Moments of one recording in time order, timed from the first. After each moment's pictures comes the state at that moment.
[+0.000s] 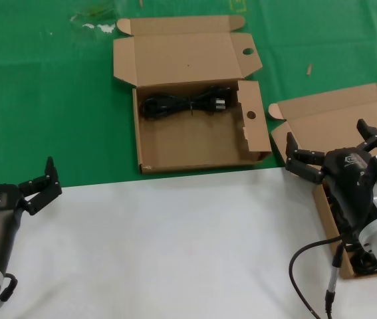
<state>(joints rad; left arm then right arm) 0.00 -0.30 1.60 -1.60 -1.80 0.00 0.00 0.04 0.30 -1.62 1.58 1.78 -0.03 0.00</state>
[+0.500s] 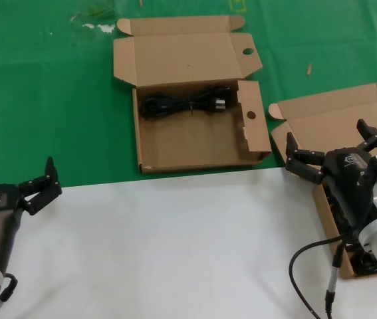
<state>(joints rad) 0.00 -0.30 1.60 -1.60 -1.80 0.00 0.00 0.04 0.30 -1.62 1.58 1.78 -0.03 0.00</state>
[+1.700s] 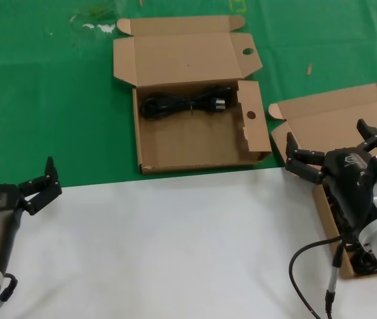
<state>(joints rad) 0.00 -0.30 1.60 -1.60 -1.80 0.00 0.00 0.04 0.30 -1.62 1.58 1.78 -0.03 0.00</state>
